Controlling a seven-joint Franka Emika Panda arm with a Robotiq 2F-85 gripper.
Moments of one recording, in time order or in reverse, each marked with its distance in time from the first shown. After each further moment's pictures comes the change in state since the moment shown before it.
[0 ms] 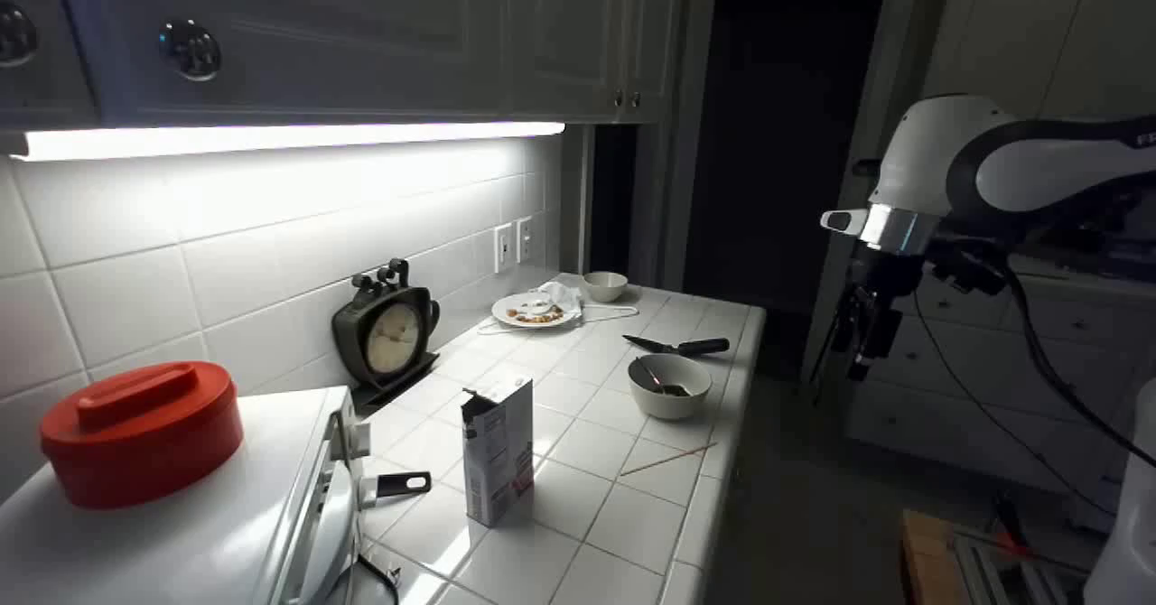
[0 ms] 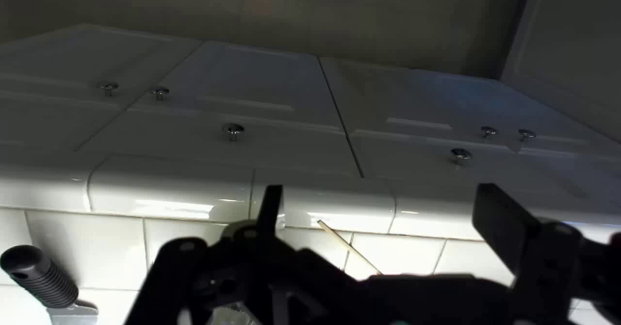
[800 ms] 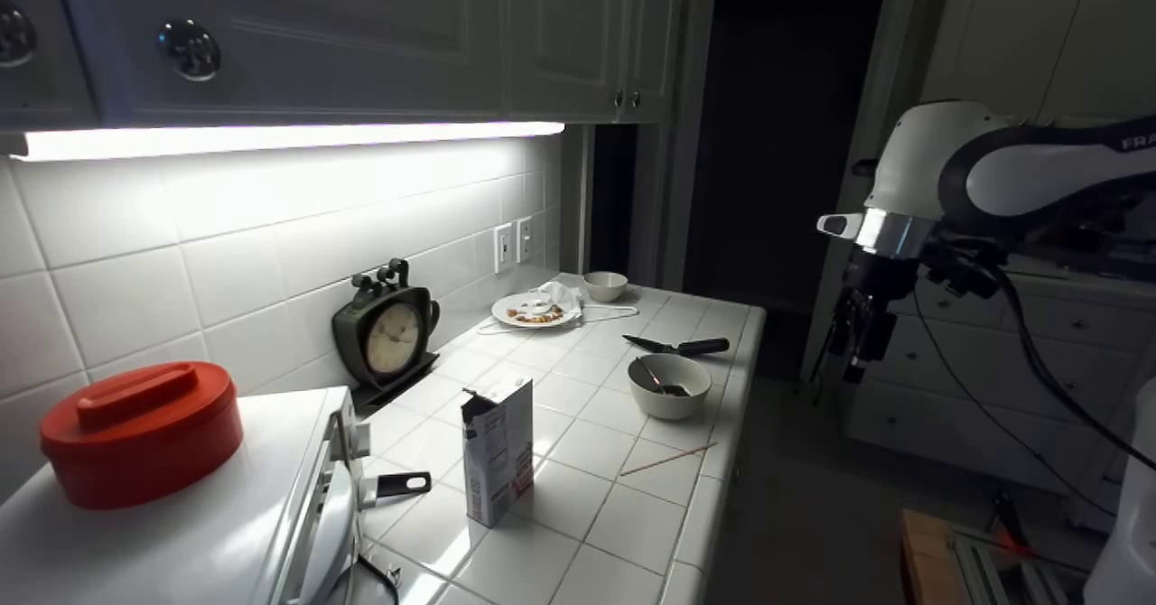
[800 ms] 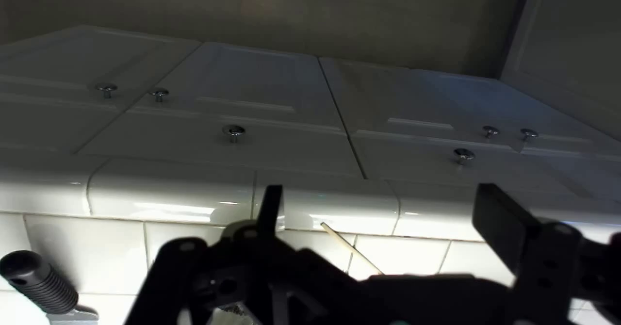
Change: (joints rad) arm 0.001 0.025 -0.013 0.000 0.000 0.021 -0.004
